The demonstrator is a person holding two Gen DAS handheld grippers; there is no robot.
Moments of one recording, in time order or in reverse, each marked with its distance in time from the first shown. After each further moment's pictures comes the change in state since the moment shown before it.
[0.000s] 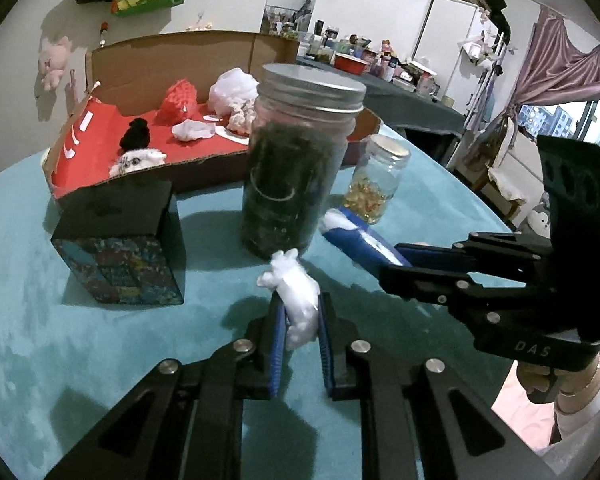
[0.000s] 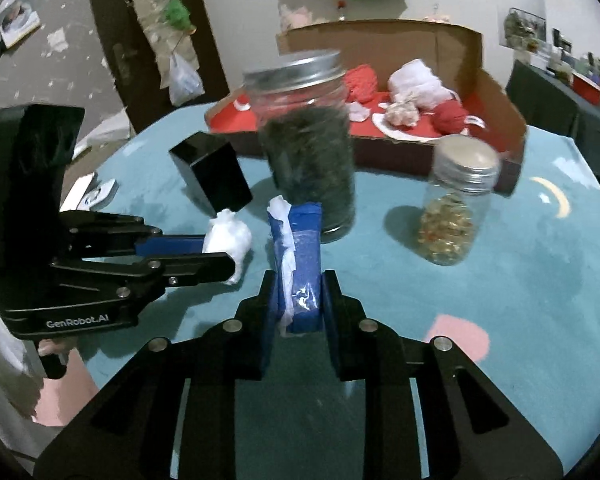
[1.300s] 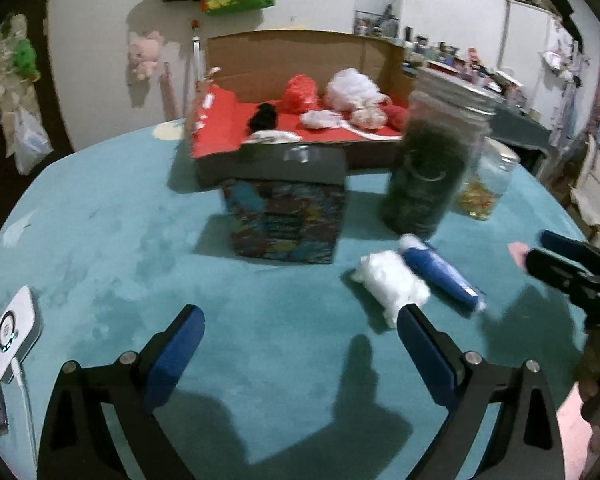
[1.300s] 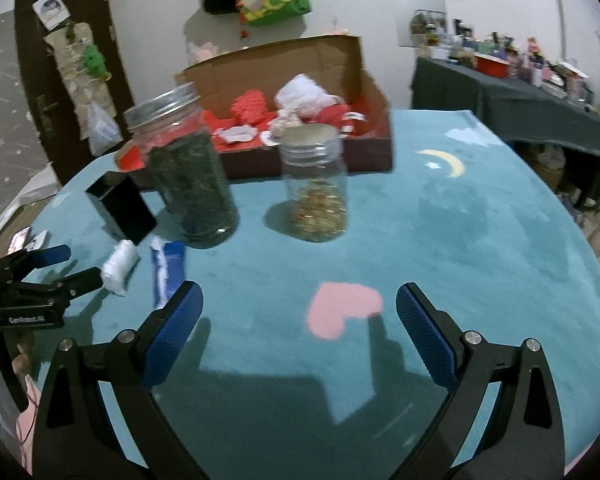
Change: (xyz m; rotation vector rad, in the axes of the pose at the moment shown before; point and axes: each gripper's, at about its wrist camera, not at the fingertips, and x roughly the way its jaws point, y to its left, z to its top) left arm -0.030 0.040 -0.029 -0.099 -0.019 0.323; right arm -0.020 -0.037 -0.023 0.171 -0.098 -0.209
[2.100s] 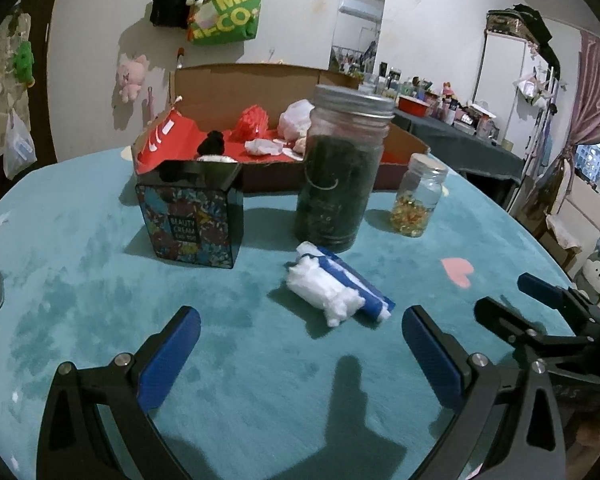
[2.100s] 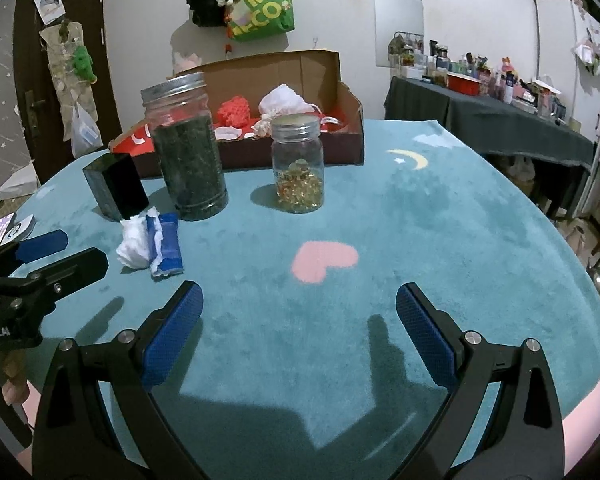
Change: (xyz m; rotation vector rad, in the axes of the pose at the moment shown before) left arm -0.009 -0.055 -0.017 -0.041 -0.142 -0.071; right arm -0.029 0.007 -0.042 -0.002 -0.088 -0.158
